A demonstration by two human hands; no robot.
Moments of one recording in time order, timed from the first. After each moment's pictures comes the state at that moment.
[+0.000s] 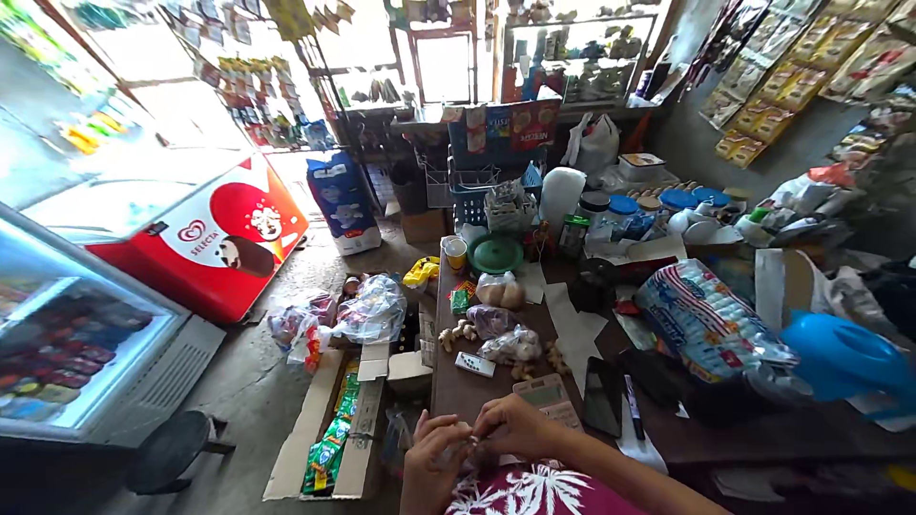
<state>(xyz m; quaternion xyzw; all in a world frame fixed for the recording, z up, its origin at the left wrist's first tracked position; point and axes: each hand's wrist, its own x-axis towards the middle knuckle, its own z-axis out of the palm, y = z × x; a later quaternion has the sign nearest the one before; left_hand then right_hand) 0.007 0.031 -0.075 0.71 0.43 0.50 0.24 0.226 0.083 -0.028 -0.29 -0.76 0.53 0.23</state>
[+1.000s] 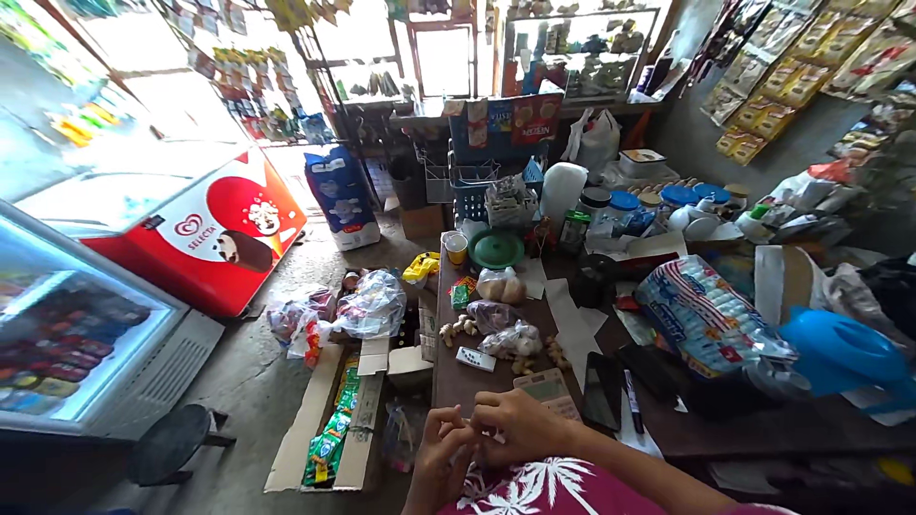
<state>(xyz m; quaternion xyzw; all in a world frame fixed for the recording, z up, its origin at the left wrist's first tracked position) 0.018 0.034 -0.058 0.74 0.33 0.55 0.22 0.216 0.081 -0.012 -0.21 -0.89 0.26 0.30</state>
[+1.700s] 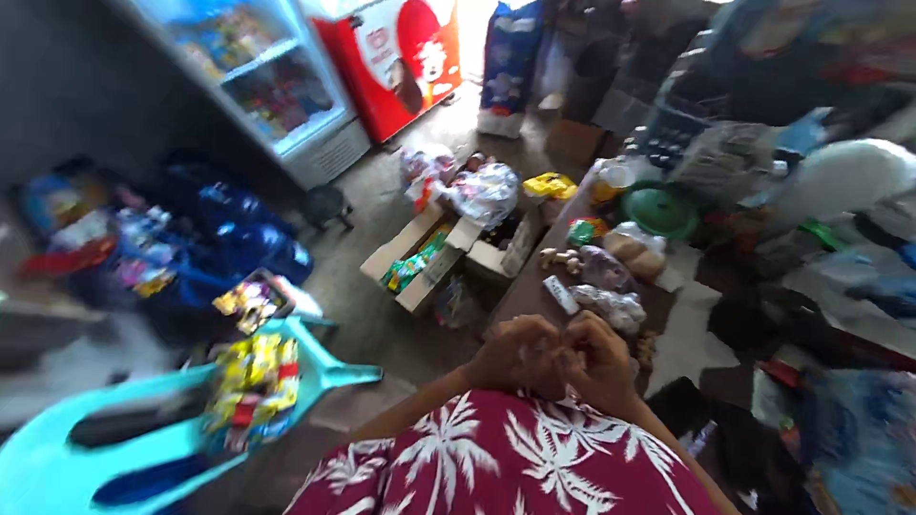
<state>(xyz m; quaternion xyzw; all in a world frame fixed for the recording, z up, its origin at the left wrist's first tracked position) 0.025 0.017 -0.021 0.65 0.33 0.62 0.30 0.191 0.081 -0.007 -0.18 -0.80 0.38 0.43</state>
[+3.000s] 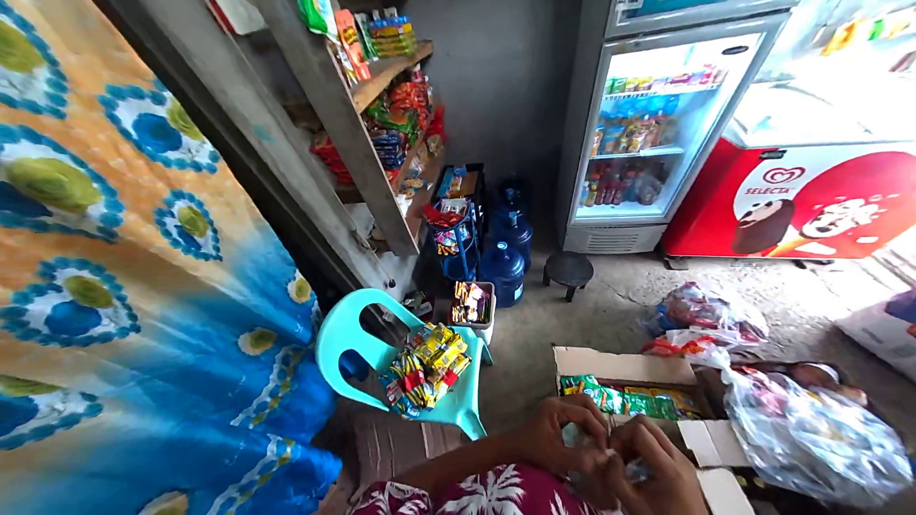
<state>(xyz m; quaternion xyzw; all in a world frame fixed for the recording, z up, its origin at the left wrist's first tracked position) -0.251 -0.118 -0.018 0.44 0.51 0.71 0.17 -0.163 0.050 0.003 0.14 -0.85 0.44 0.24</state>
